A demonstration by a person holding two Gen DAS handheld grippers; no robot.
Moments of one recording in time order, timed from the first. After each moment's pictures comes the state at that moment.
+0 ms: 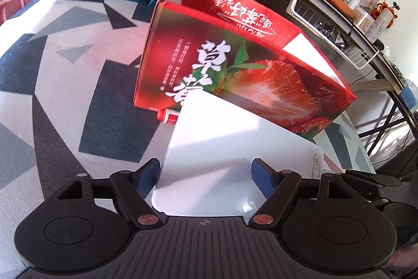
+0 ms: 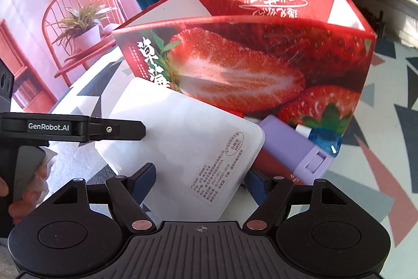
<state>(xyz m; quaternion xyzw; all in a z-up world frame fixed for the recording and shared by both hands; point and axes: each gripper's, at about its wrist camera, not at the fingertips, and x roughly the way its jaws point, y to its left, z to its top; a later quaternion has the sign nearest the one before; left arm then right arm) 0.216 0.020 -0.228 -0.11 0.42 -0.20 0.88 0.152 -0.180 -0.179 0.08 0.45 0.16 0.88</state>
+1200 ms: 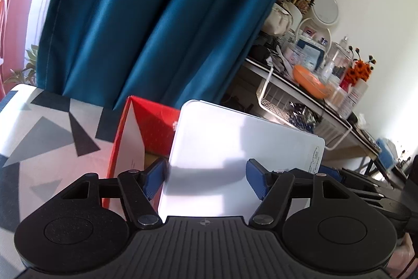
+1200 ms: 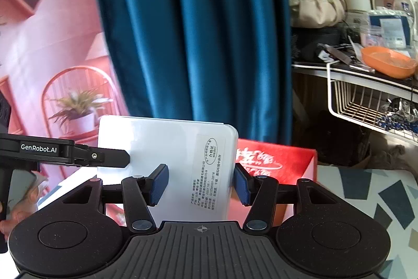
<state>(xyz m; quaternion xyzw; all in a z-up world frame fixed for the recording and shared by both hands) 0.296 -0.006 -0.105 -0.15 0.30 -0.22 0.92 0.248 -0.237 -0.047 0.06 0.26 0.15 0.95</state>
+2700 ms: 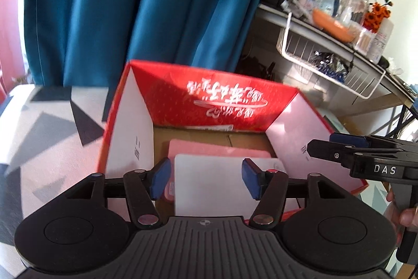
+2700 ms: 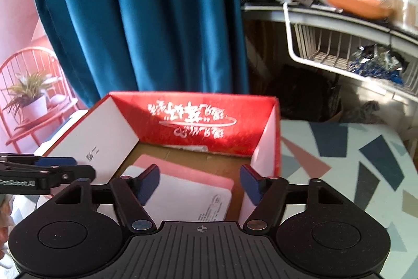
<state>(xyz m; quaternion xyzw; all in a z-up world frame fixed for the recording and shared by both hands) 0.317 -0.033 -0.156 -0.03 0.34 -0.20 0.92 0.280 -0.259 -0.117 0.07 0.33 0.06 0.94</state>
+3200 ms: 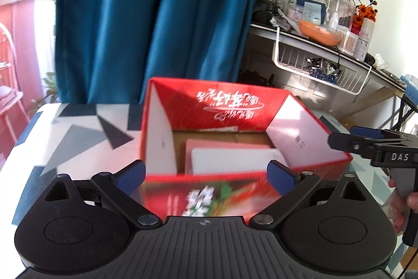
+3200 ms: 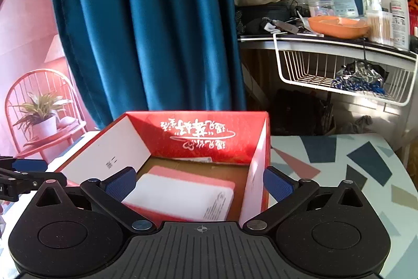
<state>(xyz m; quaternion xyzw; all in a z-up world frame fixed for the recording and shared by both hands) 0.245 -0.002 -0.140 -0.01 0.30 -0.19 0.94 0.211 -0.257 -0.103 0.08 0.27 0.06 0.96</state>
